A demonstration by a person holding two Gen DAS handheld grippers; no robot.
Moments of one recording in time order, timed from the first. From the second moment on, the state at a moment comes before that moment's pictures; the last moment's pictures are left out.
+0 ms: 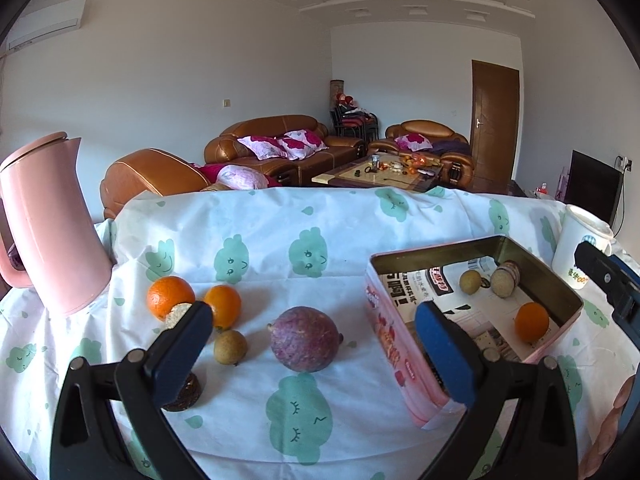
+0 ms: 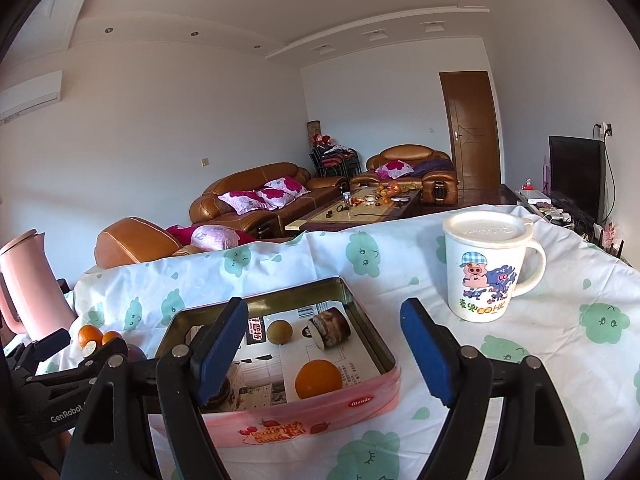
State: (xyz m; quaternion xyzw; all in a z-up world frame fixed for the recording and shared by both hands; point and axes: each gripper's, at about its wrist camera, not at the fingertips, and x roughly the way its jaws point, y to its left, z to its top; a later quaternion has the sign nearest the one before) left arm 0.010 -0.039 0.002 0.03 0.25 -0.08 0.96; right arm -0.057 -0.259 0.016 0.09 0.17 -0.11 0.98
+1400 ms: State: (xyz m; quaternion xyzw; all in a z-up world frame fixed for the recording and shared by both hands) left arm 0.050 0.077 -0.038 0.06 0.41 -0.12 0.90; right arm 0.039 -0.069 -0.010 -0.05 0.33 0.06 0.94
